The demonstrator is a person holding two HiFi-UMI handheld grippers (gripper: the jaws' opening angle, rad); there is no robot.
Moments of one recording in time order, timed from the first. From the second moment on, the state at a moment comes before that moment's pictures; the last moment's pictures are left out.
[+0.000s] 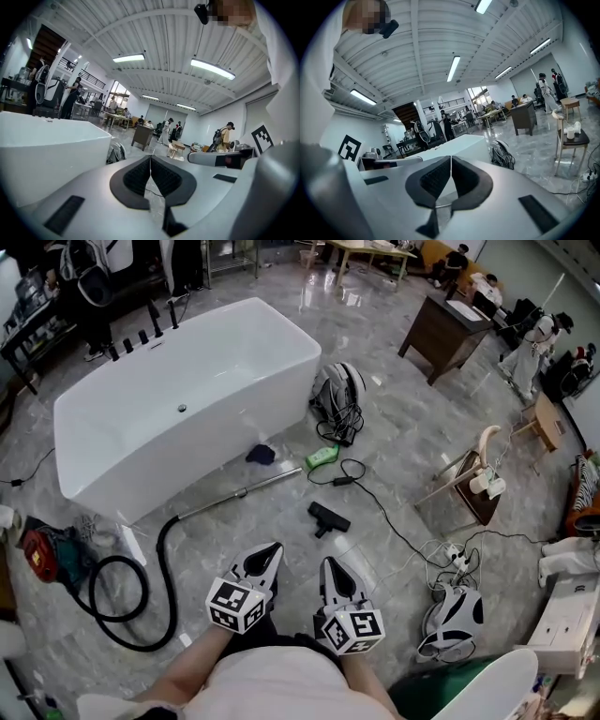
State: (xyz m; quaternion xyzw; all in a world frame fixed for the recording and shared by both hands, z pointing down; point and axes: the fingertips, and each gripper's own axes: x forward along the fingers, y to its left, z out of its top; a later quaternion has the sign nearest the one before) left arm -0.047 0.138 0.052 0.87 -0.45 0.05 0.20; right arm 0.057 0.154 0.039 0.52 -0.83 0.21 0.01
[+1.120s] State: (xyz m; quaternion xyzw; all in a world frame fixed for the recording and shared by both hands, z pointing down) left arm -0.093 -0.067 0.057 0.88 -0.42 0.07 0.19; right arm 0.026 -0.058 0.052 0.53 -0.82 0.21 0.01
